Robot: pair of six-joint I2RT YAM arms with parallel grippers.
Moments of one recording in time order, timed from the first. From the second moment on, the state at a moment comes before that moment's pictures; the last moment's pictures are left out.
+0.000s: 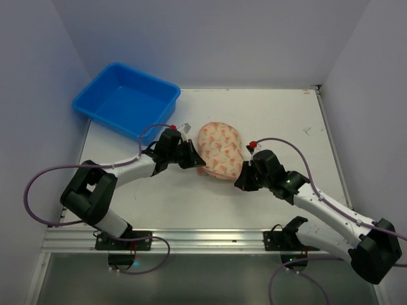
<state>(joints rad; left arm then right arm) -0.56 1.53 0.76 0.08 0.35 -0.83 0.66 1.00 0.62 -0.43 -0.08 0.61</state>
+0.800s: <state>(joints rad) -0.51 1.41 0.72 0.00 0.32 -0.81 0.84 1.52 0.82 -0.15 -0.22 0.60</state>
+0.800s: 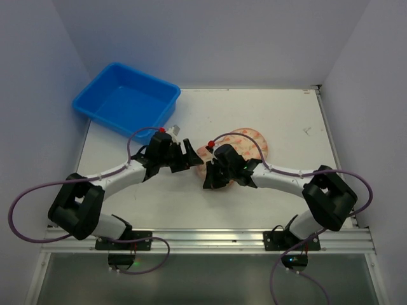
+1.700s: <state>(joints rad) -0.55 1.35 0.50 0.18 0.35 -0.94 0.68 1.25 0.66 -0.37 -0.21 0.58</state>
